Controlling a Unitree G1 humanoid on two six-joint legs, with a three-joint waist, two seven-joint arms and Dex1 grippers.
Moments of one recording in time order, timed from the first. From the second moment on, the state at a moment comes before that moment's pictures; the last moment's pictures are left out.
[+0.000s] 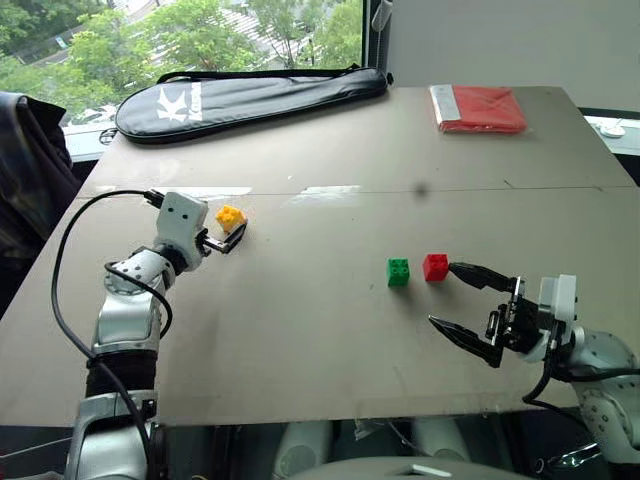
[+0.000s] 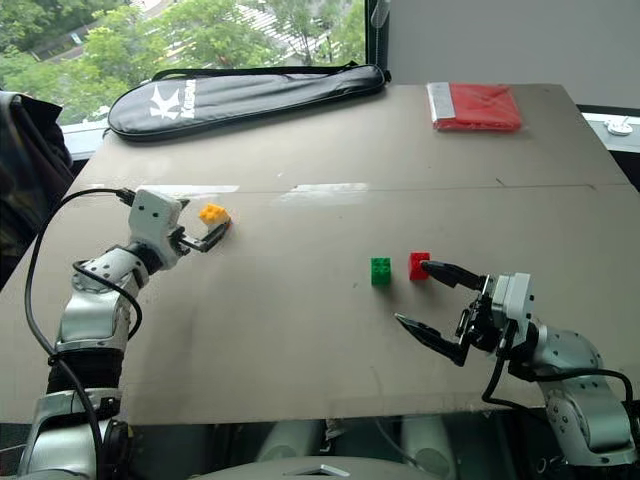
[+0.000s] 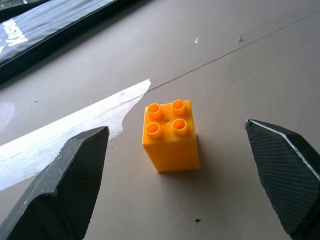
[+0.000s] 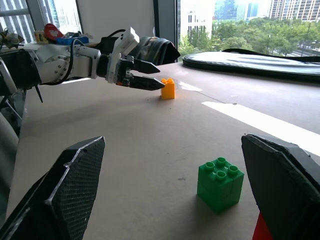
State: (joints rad) left arm -0.36 0.60 0.23 0.27 -0.11 0.14 -0.61; right arm 0.17 -0.54 -0.08 -0.42 0.63 0.04 1.01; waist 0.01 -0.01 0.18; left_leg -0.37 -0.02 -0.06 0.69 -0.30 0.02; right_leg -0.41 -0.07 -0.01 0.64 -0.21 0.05
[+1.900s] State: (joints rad) left arm -0.72 0.43 -0.25 0.72 -0.11 -0.19 -1.45; right arm 0.32 -0.50 -0.09 -0.33 0.52 -0.12 0.99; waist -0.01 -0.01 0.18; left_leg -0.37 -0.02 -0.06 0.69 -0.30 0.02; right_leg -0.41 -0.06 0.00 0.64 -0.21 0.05
